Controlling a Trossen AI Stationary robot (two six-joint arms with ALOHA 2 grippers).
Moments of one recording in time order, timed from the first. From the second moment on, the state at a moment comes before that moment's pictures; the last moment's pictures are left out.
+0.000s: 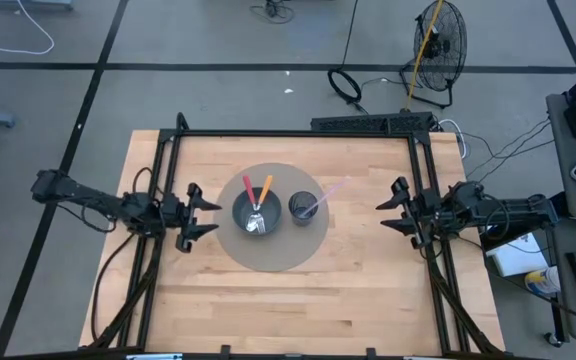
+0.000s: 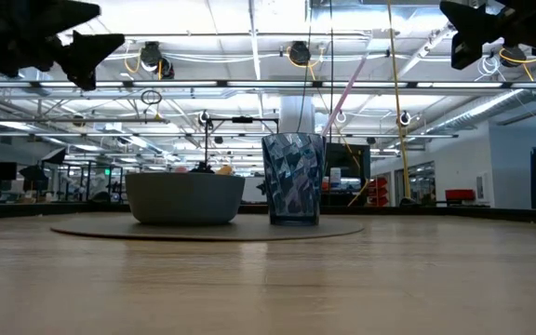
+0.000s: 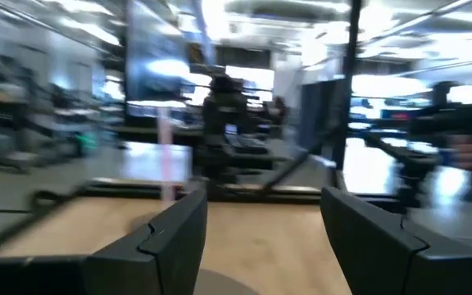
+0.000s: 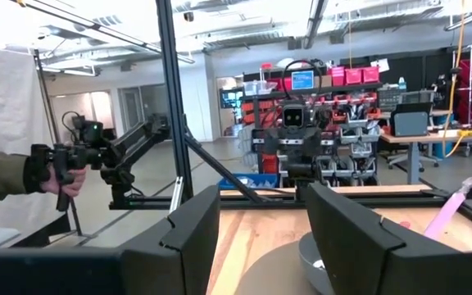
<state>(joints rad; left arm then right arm) -0.25 0.39 0.01 0.60 -0.17 -0.02 0.04 0.19 0.18 0.23 -0.15 0.14</state>
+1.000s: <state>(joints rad) 0.00 0.01 0.02 0.21 0.10 0.00 0.02 0.19 0.18 0.27 -0.14 0.15</state>
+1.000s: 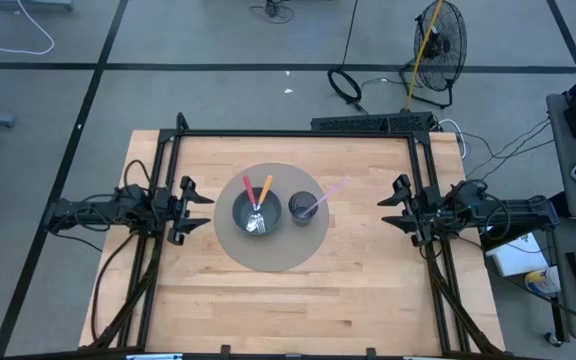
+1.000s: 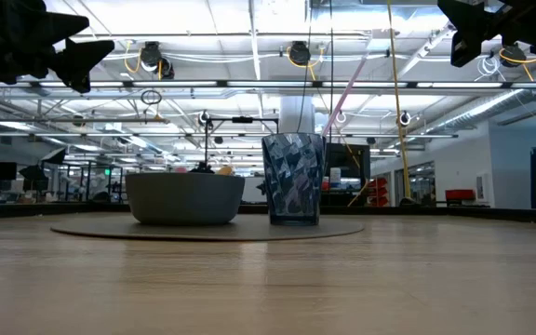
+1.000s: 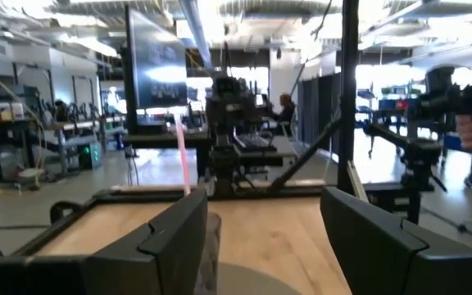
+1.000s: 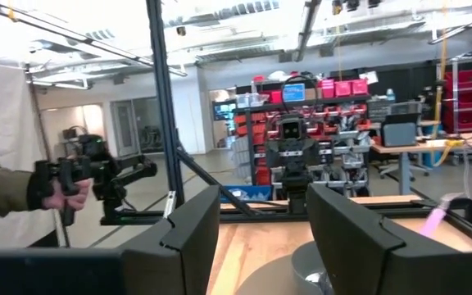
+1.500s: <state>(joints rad) -0.02 0.00 0.02 0.17 0.07 0.09 0.02 0.19 0.18 0.27 -0.13 0.17</state>
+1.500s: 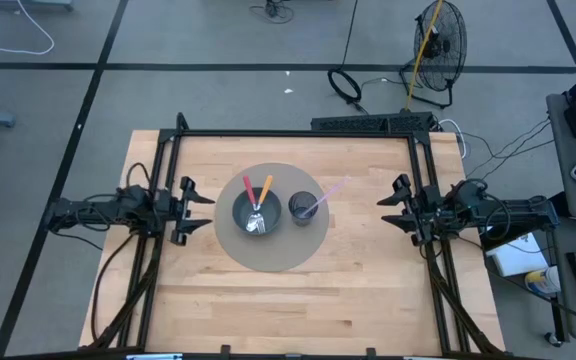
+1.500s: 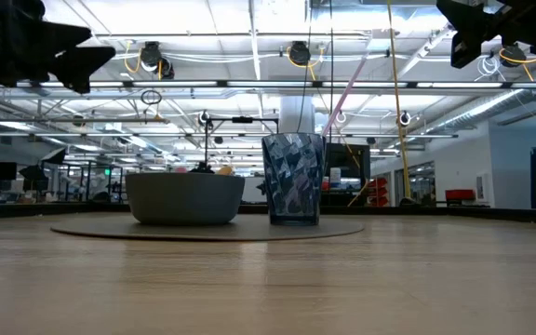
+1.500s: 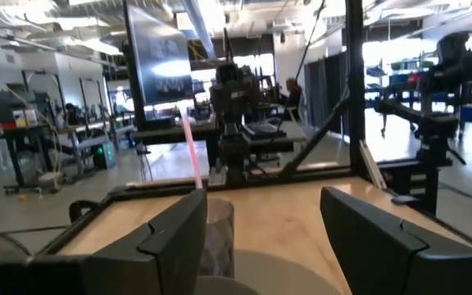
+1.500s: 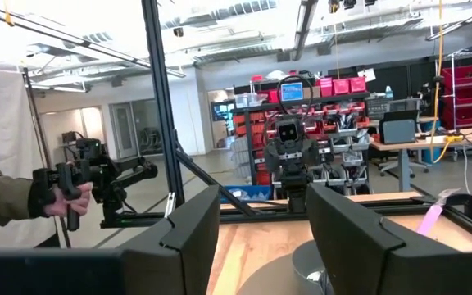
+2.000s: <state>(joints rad) -0.02 0.01 0.02 0.02 0.05 0.08 0.02 0.19 0.18 0.27 -0.14 0.17</state>
